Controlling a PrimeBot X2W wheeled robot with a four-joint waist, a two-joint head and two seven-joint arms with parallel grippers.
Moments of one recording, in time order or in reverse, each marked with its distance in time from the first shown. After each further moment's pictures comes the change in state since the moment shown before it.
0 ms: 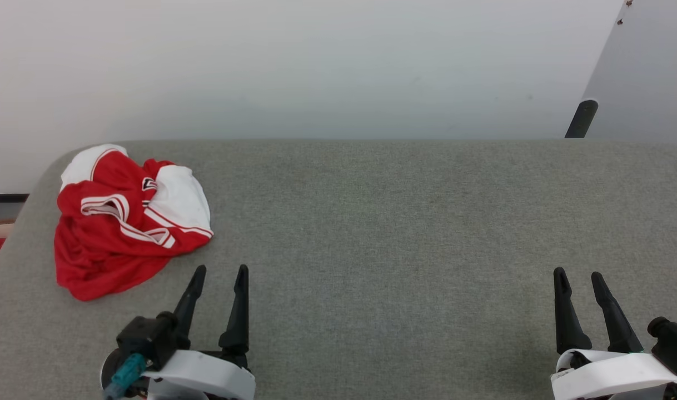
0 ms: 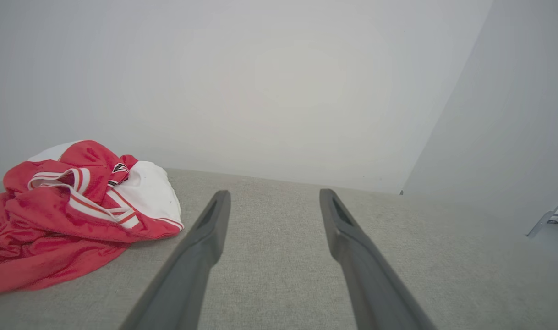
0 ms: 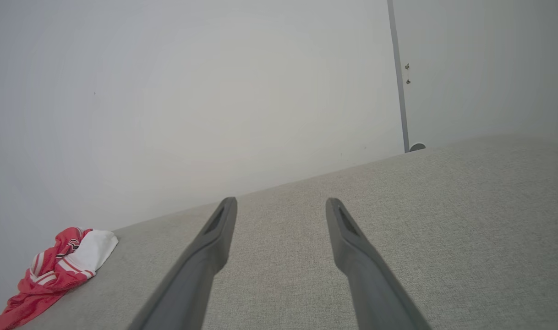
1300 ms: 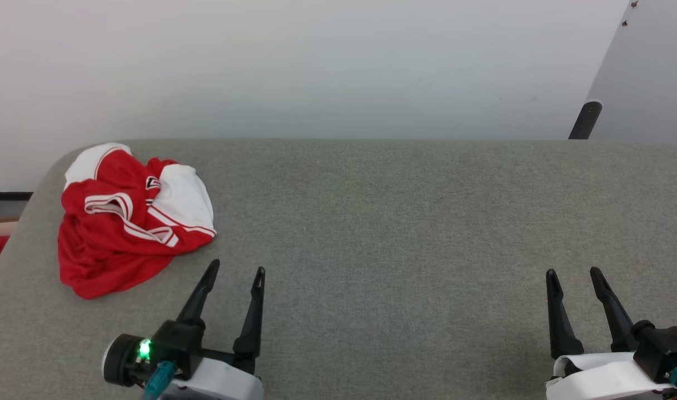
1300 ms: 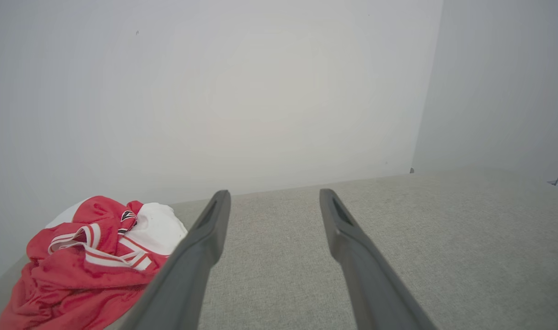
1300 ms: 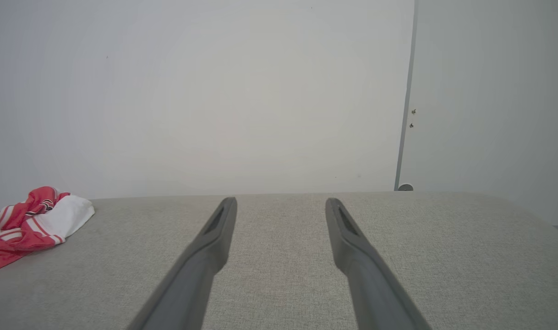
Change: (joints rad) left arm 0.001 0.000 -0.014 -0.011 0.241 -0.021 -0.060; right arm 0.015 0.003 0.002 -0.030 -0.241 0.000 -0.056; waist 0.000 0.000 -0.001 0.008
